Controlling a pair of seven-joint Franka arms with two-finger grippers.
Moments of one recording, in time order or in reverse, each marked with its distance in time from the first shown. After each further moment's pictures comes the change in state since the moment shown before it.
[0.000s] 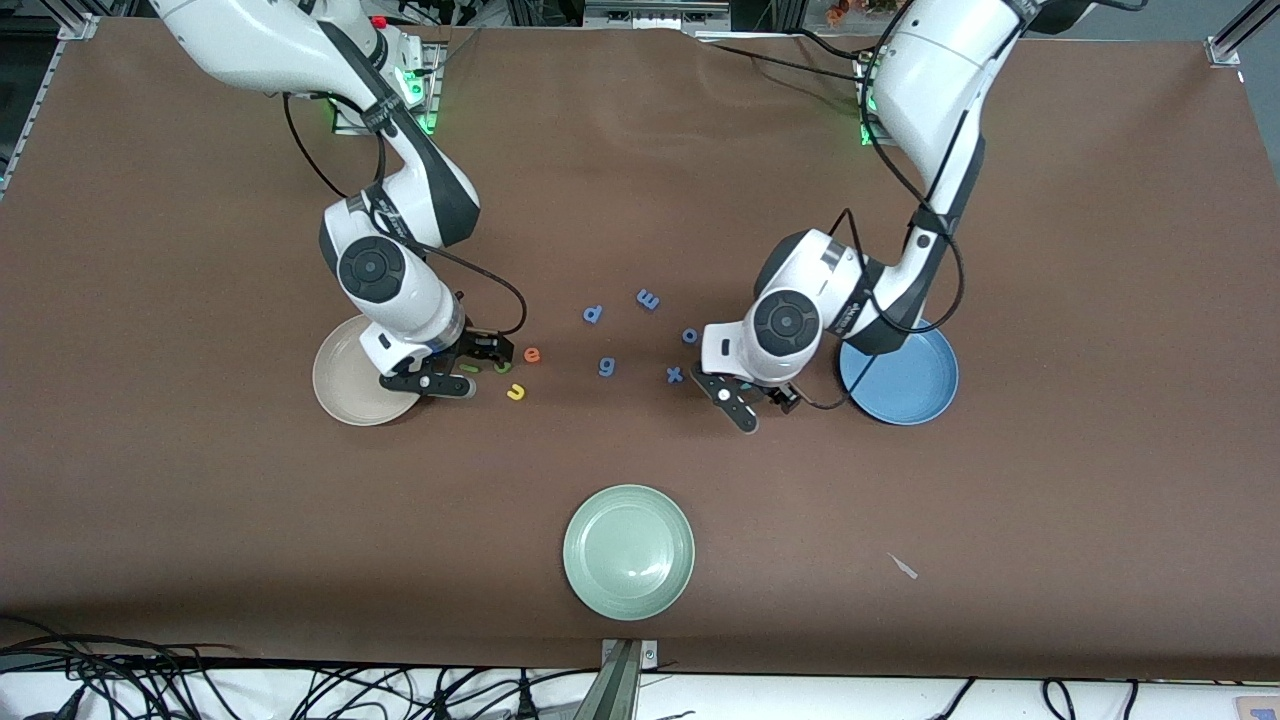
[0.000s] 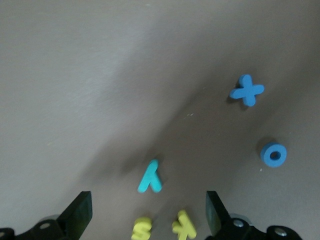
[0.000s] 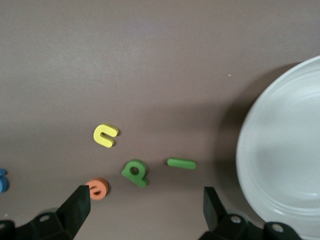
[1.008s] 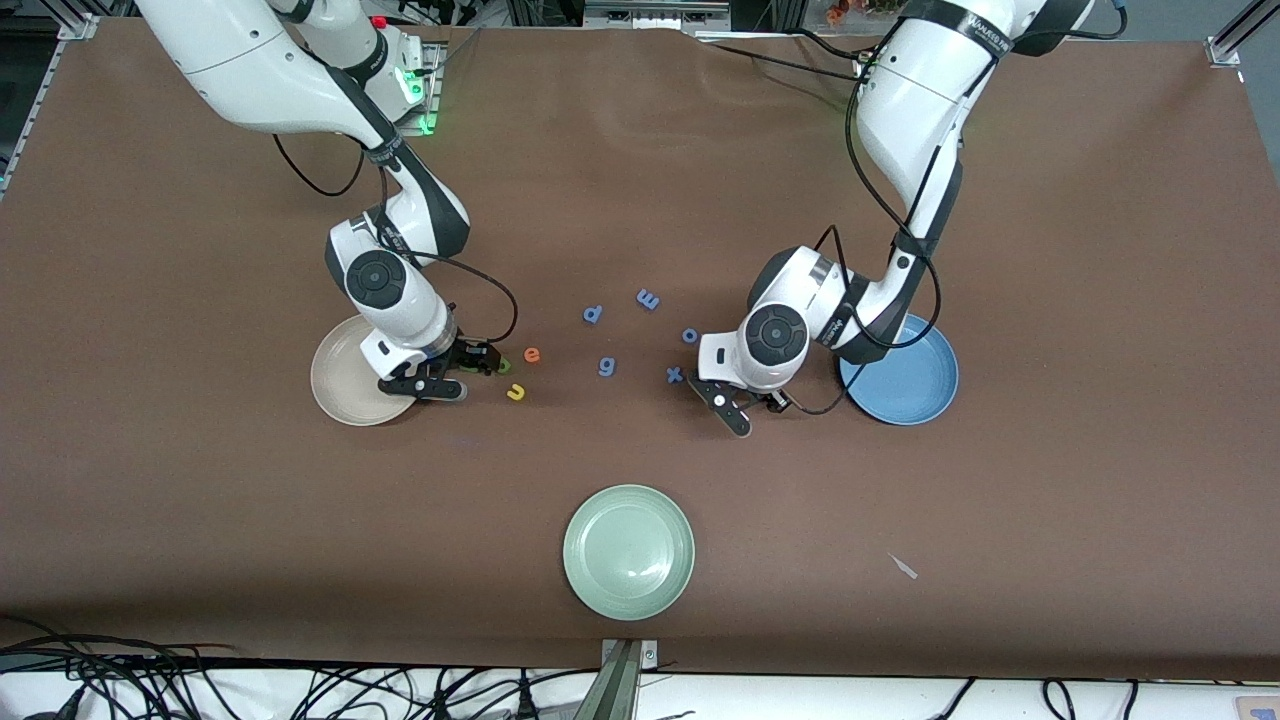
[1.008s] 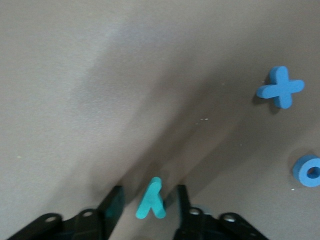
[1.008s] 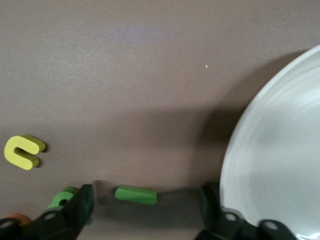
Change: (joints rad) left arm 0.001 0.057 0.013 -0.014 0.000 0.068 0.001; right arm -0.014 0.062 -0.051 -0.110 -0.107 0.195 0.009
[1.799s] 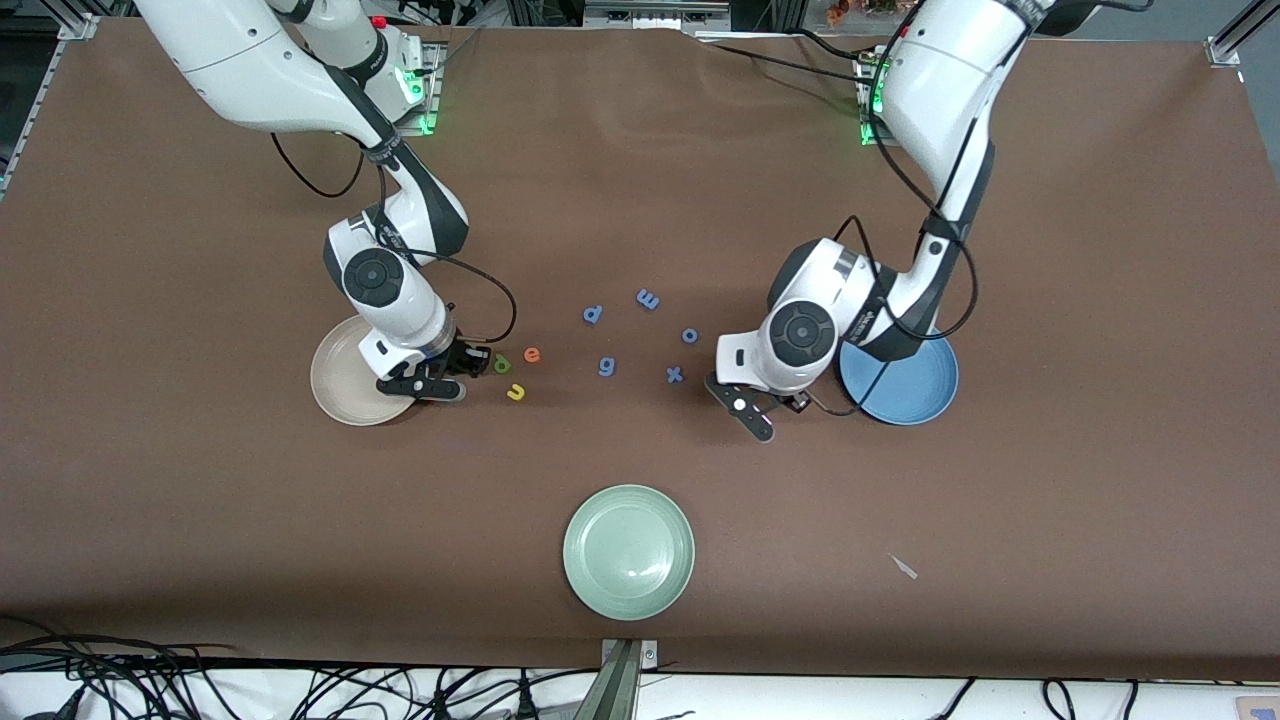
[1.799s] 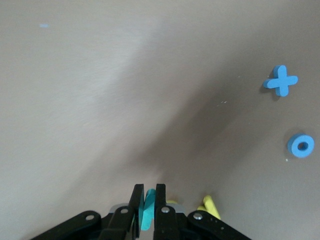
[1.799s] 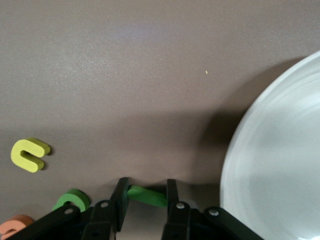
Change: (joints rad) left arm 0.040 -0.101 0.013 0.008 0.000 -0.116 0.001; right arm -0.003 -0.006 0.002 -0.001 -0.002 0.010 0.000
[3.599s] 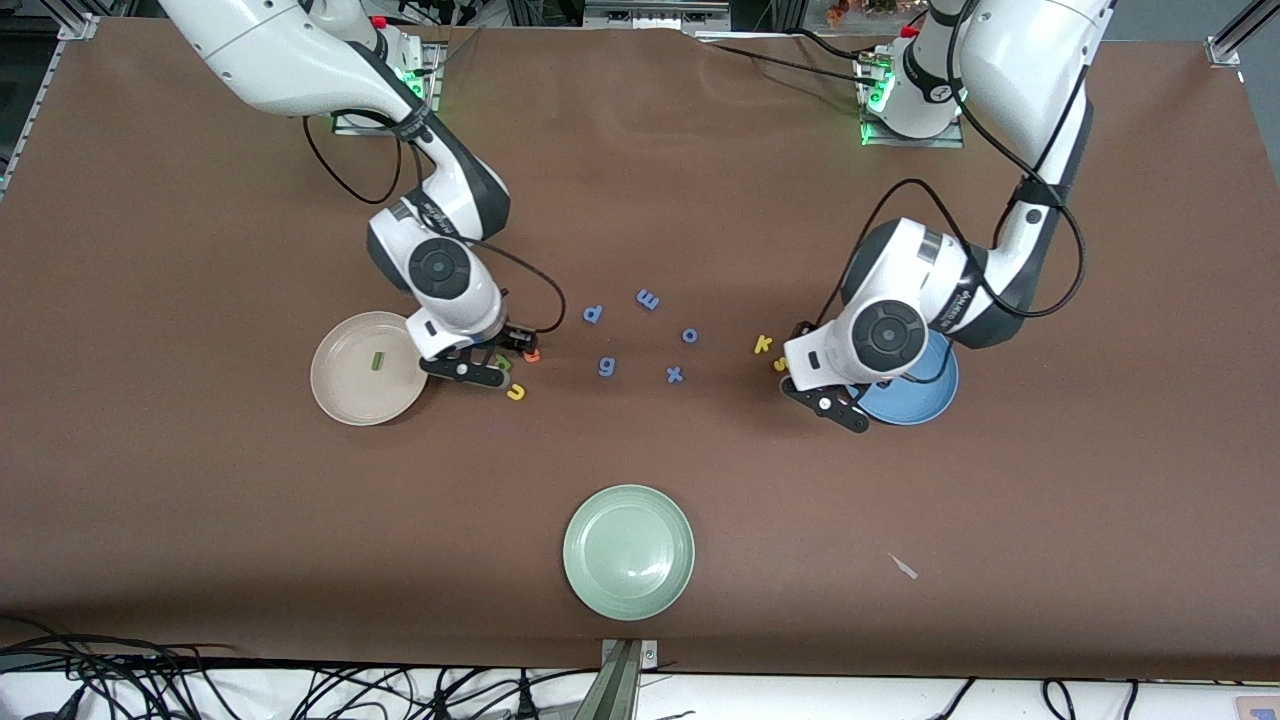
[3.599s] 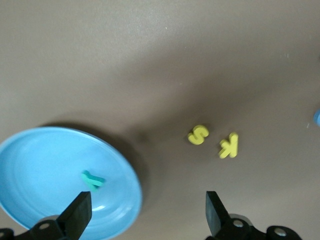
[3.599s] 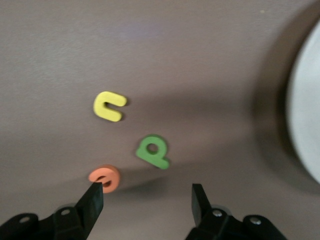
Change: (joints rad) left arm 0.154 -0.118 -0.103 -0.082 0.059 -0.182 -0.365; right arm 0.015 0.031 0.160 0.131 -0.098 -0.251 0.321
